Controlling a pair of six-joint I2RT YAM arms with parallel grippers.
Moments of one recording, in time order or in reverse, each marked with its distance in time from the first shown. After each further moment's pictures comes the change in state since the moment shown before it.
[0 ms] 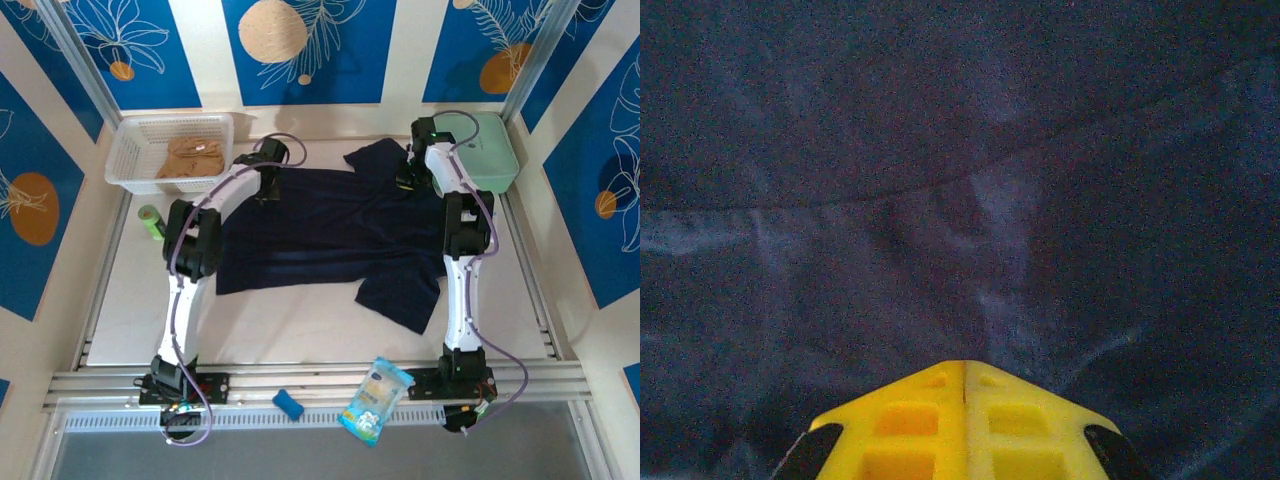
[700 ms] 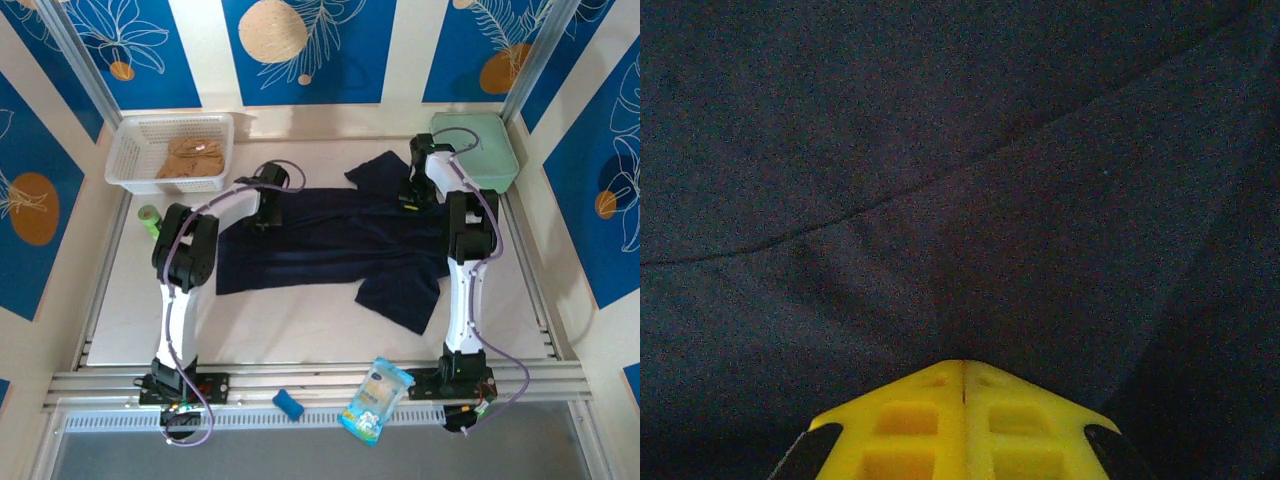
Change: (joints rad) left arm -0.052 -0.190 -0.419 0.115 0.126 -0.101; right arm 0.000 -0.150 -0.325 0.002 0.080 0.027
